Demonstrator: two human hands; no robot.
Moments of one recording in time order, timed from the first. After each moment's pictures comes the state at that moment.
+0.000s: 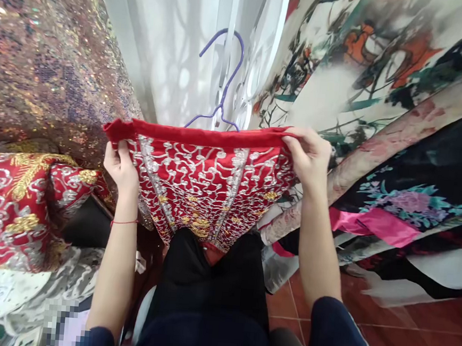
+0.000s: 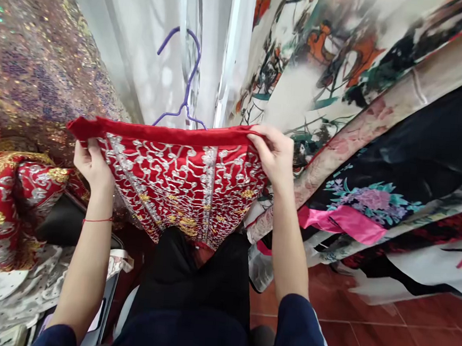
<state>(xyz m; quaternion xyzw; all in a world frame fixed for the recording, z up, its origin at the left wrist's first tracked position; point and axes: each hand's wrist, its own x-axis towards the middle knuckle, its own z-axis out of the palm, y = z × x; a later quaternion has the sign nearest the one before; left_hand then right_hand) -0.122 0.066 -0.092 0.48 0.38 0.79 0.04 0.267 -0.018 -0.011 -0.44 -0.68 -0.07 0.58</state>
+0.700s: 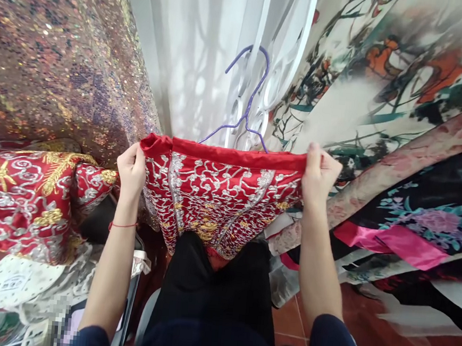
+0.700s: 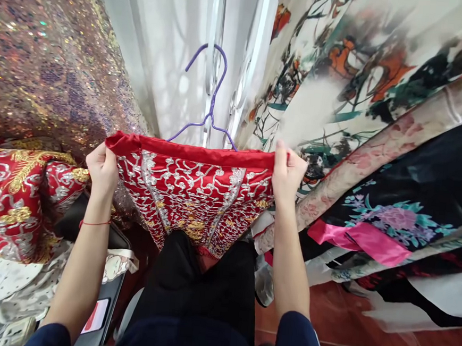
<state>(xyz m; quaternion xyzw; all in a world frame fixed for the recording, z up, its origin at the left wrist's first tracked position) -0.143 0.043 -0.073 0.58 0.42 0.69 0.07 0.246 -0.018 -0.029 -0.52 -0.55 -0.06 0.65</state>
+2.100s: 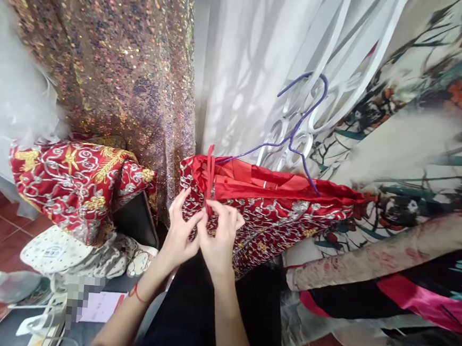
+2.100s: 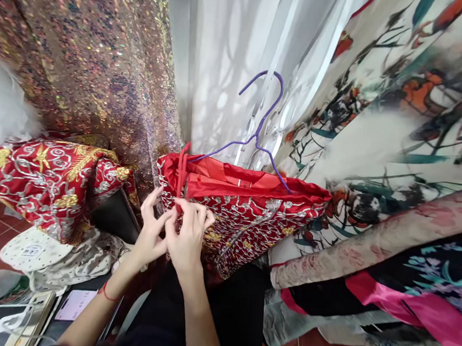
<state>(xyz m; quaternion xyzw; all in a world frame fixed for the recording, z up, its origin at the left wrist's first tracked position) -0.102 -0.097 -0.137 0.76 0.44 0.47 -0.03 0.015 -0.094 -0.106 -0.45 -0.67 0.02 0.59</state>
